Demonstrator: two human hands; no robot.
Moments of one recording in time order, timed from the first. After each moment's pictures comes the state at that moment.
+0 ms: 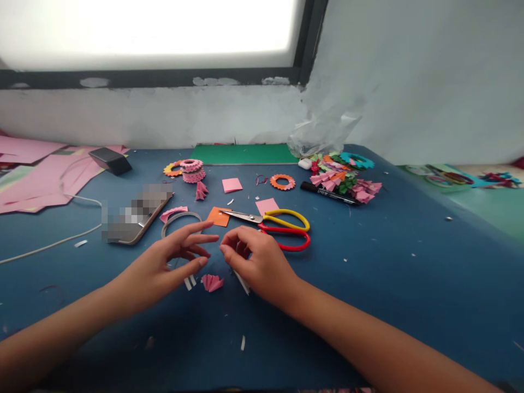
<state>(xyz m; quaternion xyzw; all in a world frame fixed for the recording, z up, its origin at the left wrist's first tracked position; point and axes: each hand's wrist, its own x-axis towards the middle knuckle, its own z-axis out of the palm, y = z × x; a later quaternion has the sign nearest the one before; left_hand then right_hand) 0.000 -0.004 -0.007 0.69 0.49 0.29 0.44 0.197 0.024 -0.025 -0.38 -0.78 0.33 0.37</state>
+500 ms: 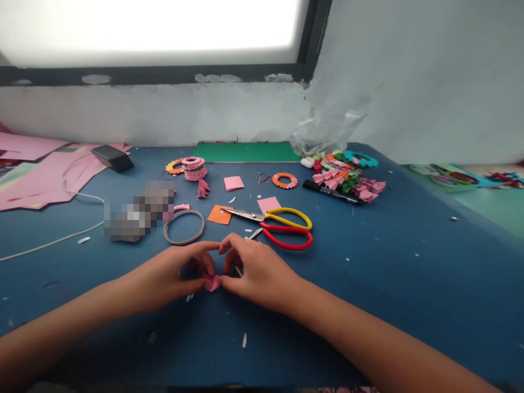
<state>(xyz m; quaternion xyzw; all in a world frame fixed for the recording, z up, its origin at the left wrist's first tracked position) -0.002 0.000 -0.014 0.78 0.45 0.15 0.41 0.197 0.020 -0.029 -0.36 -0.83 0.38 0.21</state>
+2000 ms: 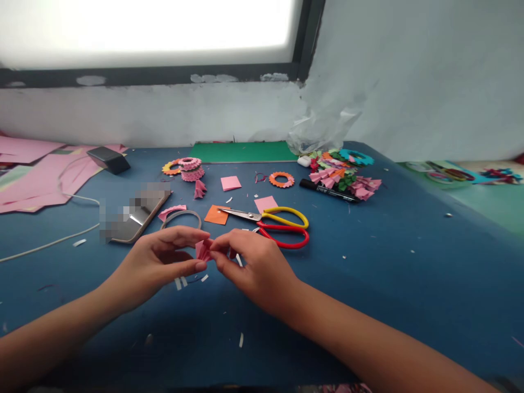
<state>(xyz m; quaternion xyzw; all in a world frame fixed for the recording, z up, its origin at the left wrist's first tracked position) 0.008 -0.007 -0.006 0.57 0.45 0.42 0.55 0.197 0.014 -0.019 -0.29 -0.82 0.25 0.42</state>
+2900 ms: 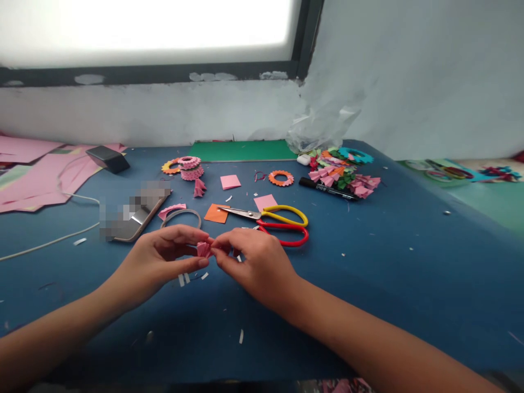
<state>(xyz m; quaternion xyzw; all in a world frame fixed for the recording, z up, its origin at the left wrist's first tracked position) 0.012 -0.006 -0.005 0.54 0.47 0.42 0.55 0.197 0.015 -0.021 -0.33 -0.82 0.23 0.41</state>
